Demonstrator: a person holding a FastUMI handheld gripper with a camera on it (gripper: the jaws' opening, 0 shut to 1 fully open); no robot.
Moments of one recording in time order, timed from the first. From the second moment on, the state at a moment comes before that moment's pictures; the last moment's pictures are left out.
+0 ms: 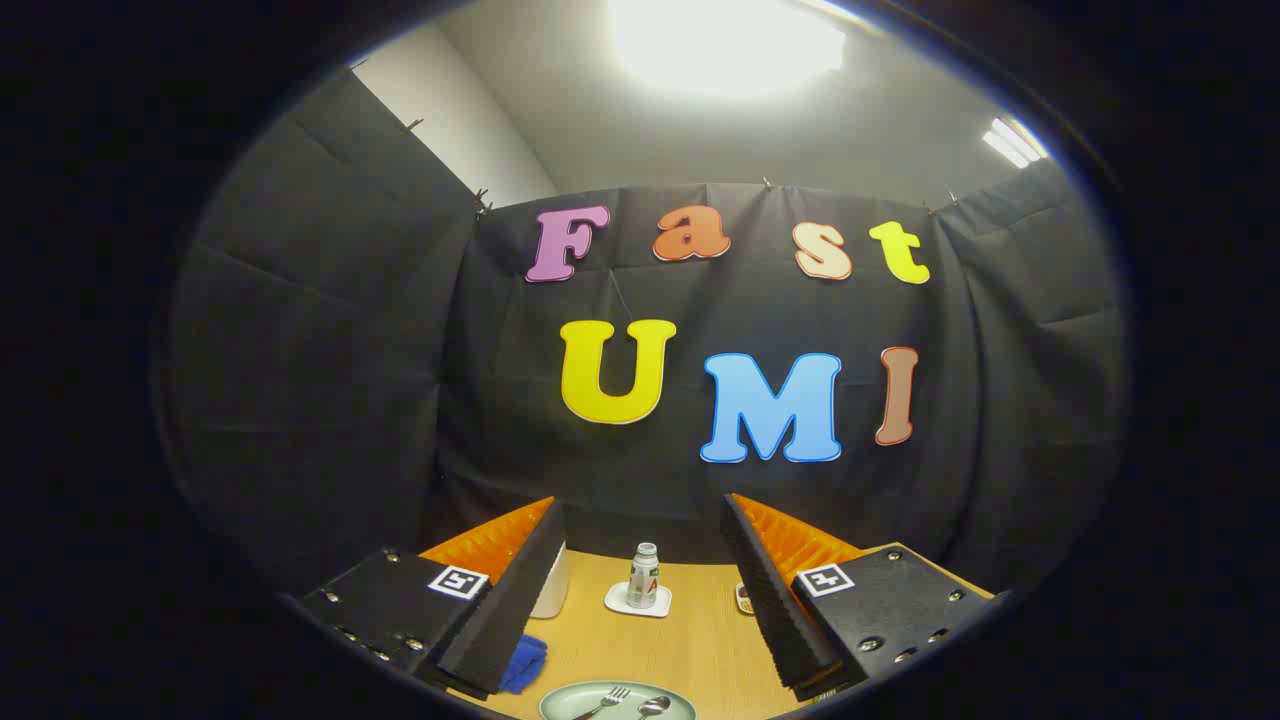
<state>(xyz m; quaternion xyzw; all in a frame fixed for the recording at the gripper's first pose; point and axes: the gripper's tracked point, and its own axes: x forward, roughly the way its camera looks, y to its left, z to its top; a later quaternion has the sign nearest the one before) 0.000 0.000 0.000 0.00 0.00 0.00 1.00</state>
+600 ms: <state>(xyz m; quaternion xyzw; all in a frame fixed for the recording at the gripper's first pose) -0.007 0.008 -0.017 0.00 0.03 0.00 1.00</state>
